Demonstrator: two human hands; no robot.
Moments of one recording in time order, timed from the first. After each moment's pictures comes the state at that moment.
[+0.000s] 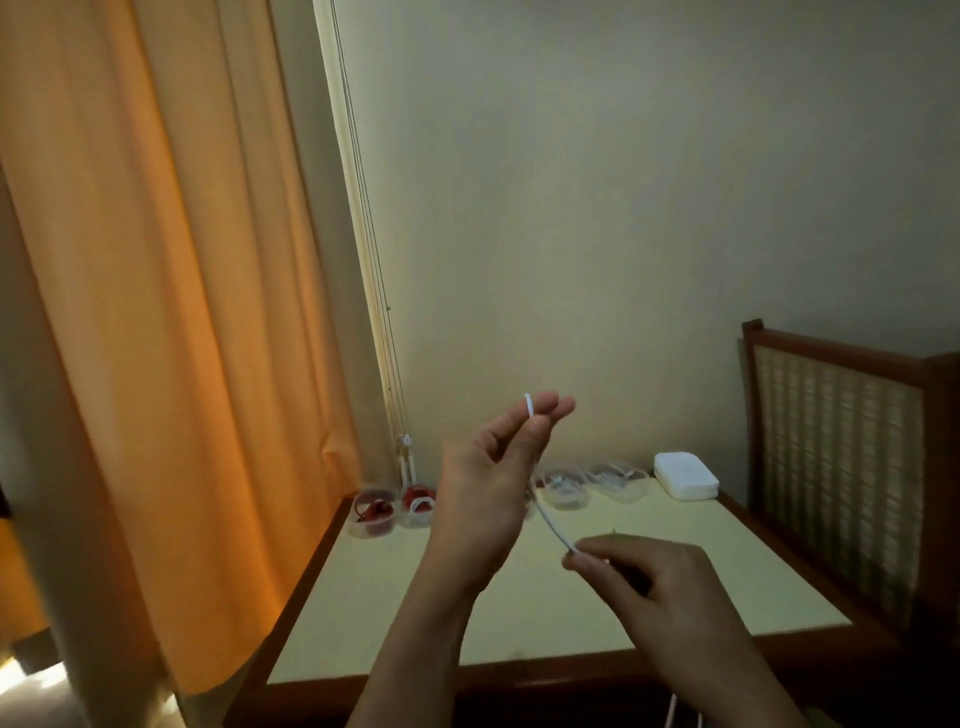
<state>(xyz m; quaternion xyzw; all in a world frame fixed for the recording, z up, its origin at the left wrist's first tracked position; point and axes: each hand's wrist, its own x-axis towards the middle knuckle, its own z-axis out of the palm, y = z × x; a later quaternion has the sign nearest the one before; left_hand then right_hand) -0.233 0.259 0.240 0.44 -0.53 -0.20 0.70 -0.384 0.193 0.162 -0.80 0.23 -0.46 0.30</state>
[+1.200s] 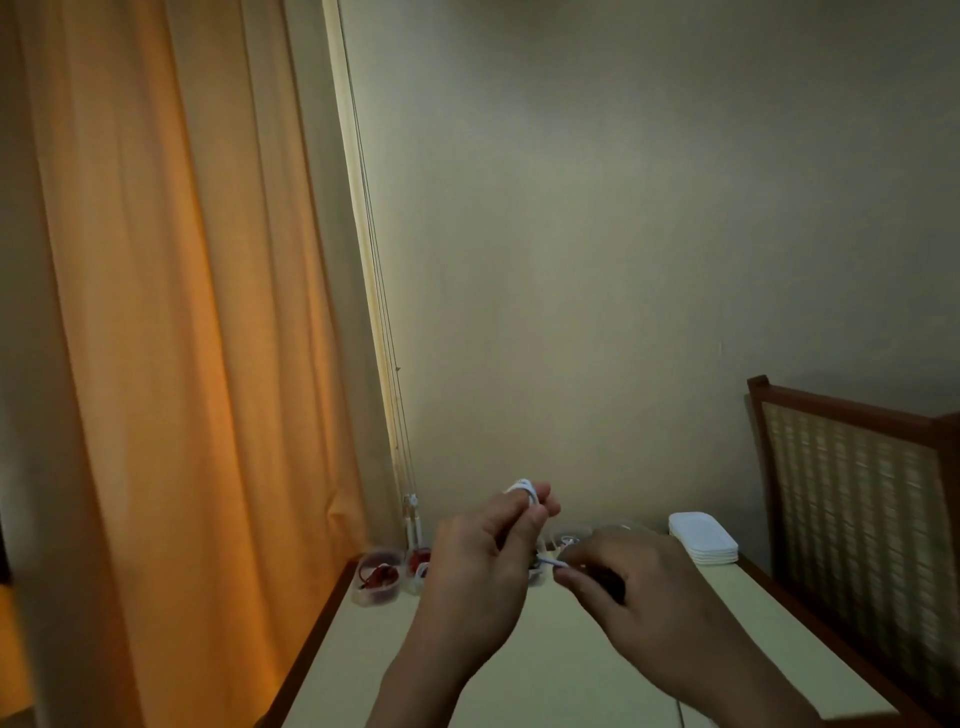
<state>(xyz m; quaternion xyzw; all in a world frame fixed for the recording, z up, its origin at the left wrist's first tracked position) -0.219 0.268 0.243 0.57 -0.58 -0.01 0.58 -0.365 0.166 0.213 -0.88 0.12 -0.46 0.06</state>
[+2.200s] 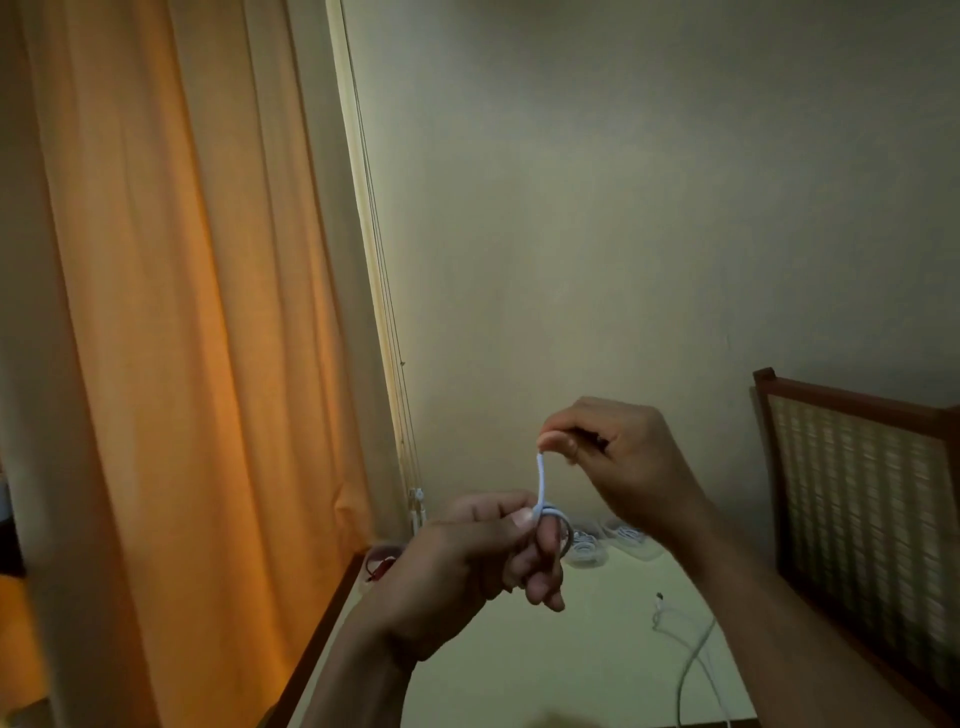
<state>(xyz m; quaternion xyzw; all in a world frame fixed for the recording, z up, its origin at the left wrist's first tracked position) -0.194 0.283 0.260 0.35 -0.64 -0.43 0.54 -0.332 0.133 0.290 -0.82 0.03 -0.56 0.09</state>
